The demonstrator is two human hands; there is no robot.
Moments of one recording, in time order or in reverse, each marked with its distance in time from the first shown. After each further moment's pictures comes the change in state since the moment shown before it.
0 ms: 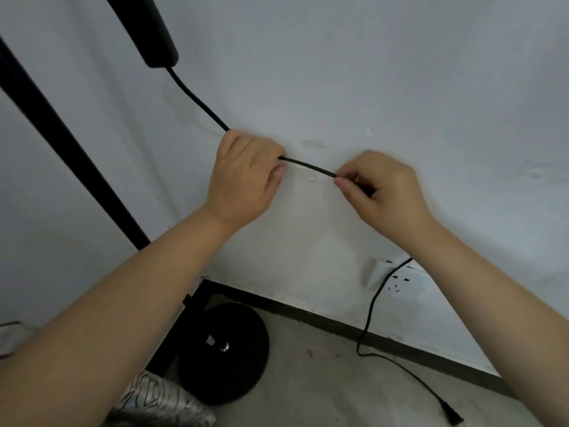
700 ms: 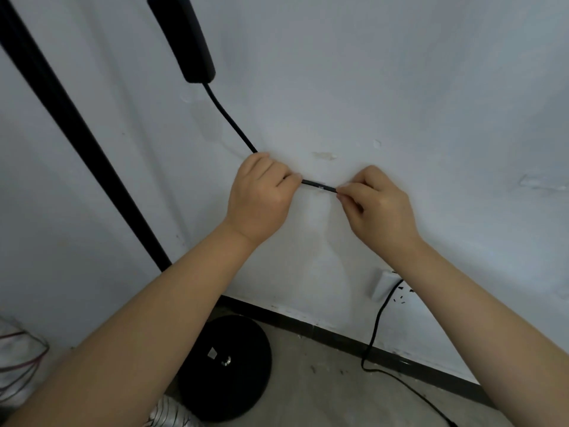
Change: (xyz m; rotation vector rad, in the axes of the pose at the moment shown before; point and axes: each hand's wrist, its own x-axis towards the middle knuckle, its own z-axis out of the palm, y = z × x) left_hand -0.005 0.009 0.006 0.146 0.195 0.088; right_hand -0.008 -0.005 0.016 -0.221 0.112 -0.035
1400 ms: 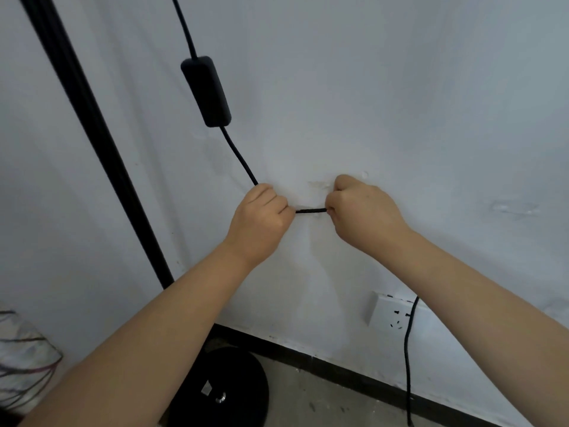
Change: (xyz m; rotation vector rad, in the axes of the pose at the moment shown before) left_hand 0.000 0.001 -0.018 0.137 -0.221 0.155; right_hand 0.038 -0.022 -0.017 -0.368 -0.433 0.017
